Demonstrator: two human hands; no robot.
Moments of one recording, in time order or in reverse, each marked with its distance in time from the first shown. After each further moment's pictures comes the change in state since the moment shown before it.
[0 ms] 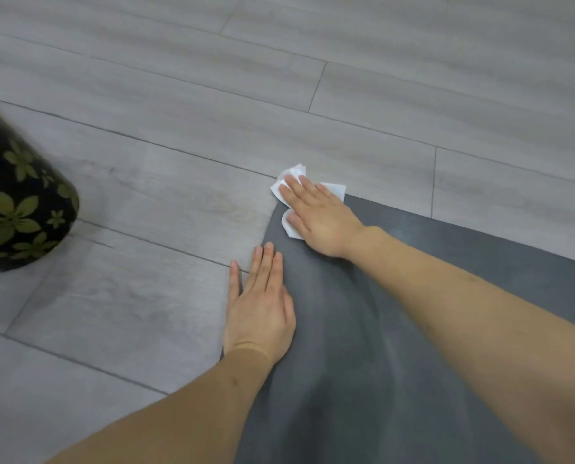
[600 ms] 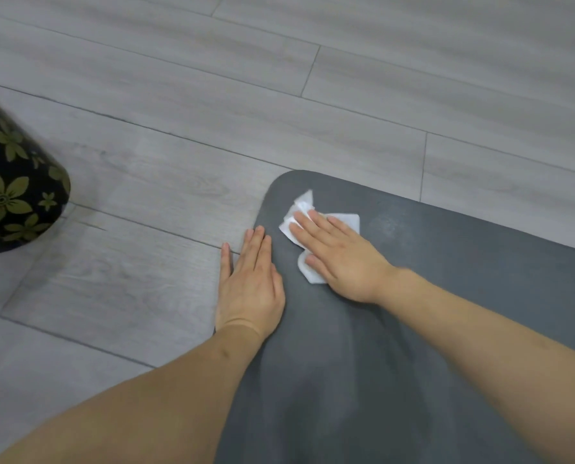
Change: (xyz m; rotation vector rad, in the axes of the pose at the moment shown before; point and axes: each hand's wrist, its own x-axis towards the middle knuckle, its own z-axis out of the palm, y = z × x) left_hand -0.002 -0.001 -0.004 -0.082 0.005 -0.037; right_hand -0.104 -0.005 0.029 -0.036 -0.011 -0.102
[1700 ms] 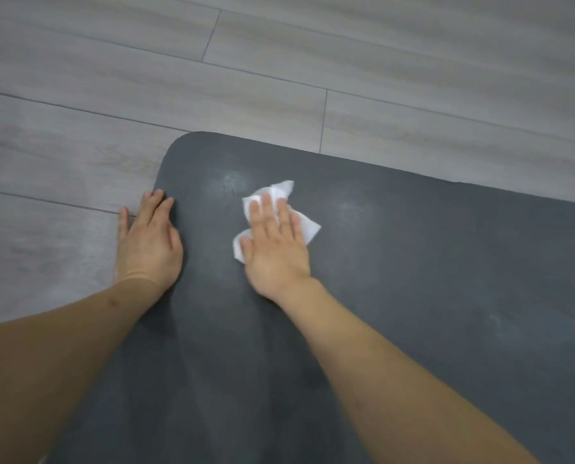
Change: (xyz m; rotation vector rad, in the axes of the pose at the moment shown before) left_hand 0.001 0.003 0.002 -0.027 0.117 0.026; right_hand -0.086 -0.047 0.022 0.164 0.087 0.567
